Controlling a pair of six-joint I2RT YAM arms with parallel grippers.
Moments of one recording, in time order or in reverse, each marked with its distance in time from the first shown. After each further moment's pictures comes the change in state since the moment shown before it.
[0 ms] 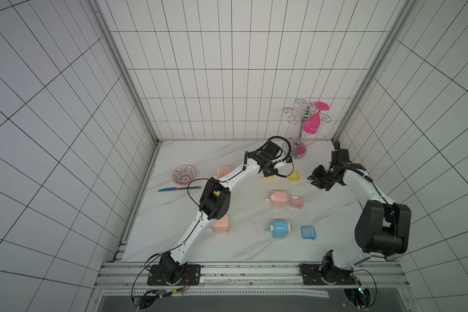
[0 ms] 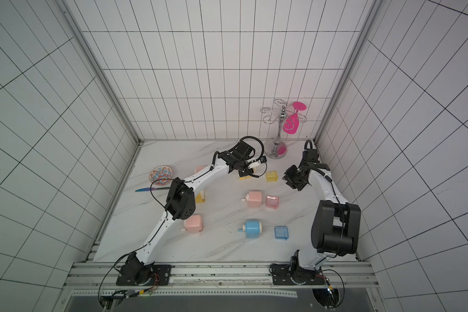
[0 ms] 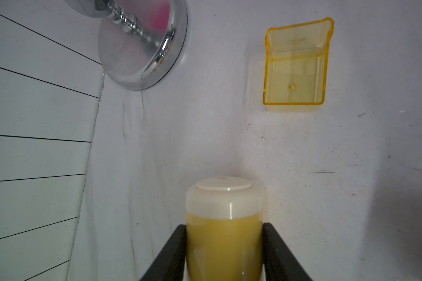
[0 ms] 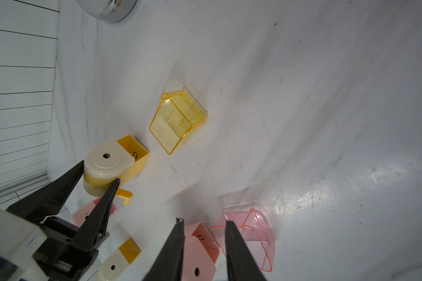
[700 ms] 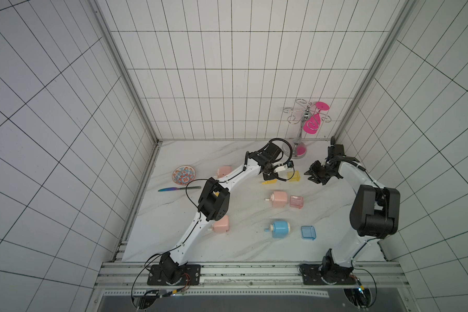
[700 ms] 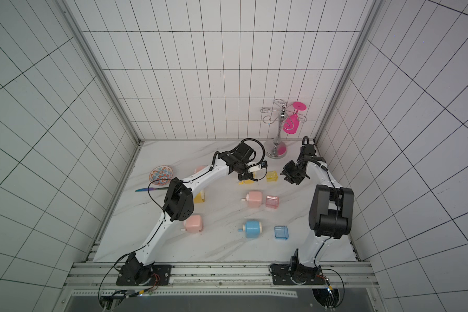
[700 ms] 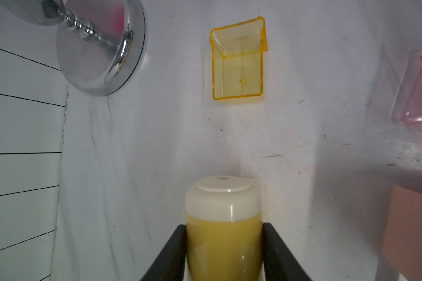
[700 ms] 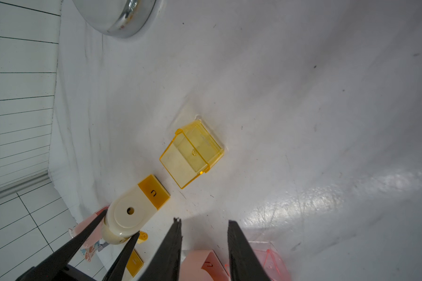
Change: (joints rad) left arm -0.023 -0.058 -0.072 -0.059 0.040 0.048; right arm 0.000 0.204 0.183 0.009 -0.025 -0.053
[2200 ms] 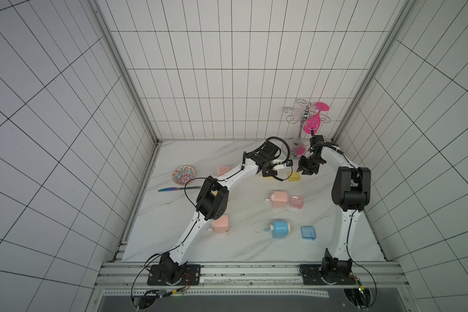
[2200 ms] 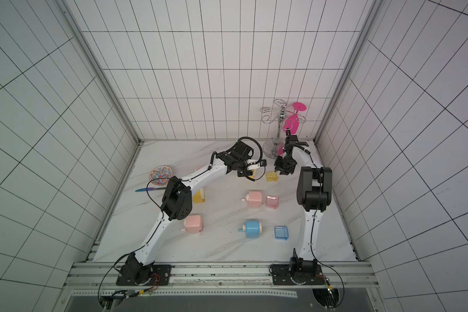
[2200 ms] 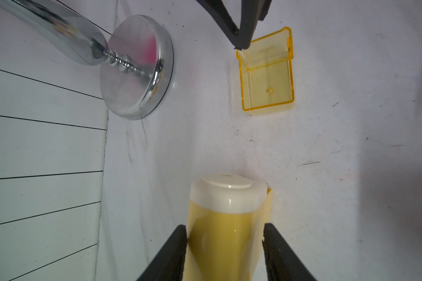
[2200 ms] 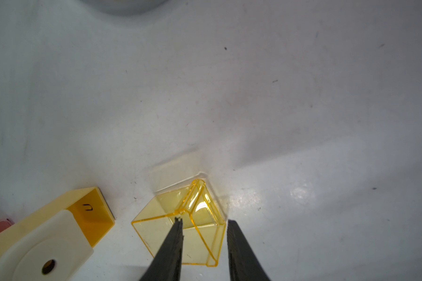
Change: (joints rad) left arm 0.027 -0.013 -0.053 0.151 0.011 0.113; right arm 0.114 0.369 0.433 -0.249 0.184 -0.294
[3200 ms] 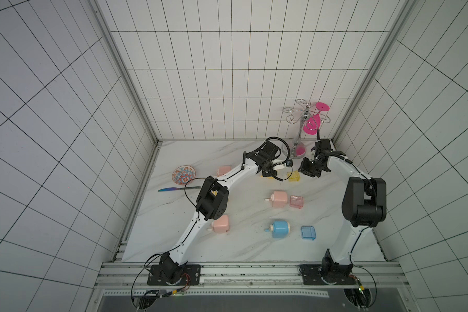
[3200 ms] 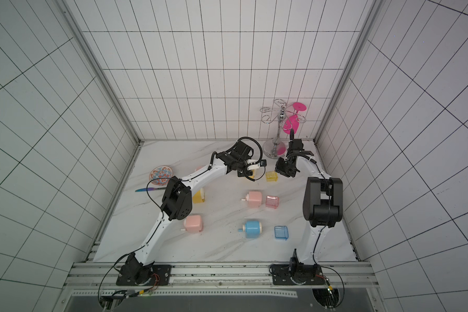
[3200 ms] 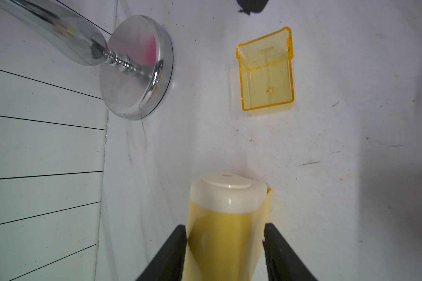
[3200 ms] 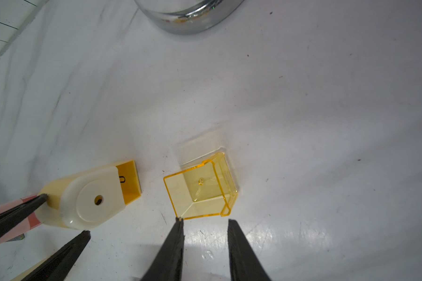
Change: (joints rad) left arm 0.000 0.000 0.000 0.000 0.000 0.000; right arm -0.019 -0.322 -0.390 0.329 -0.053 -0.016
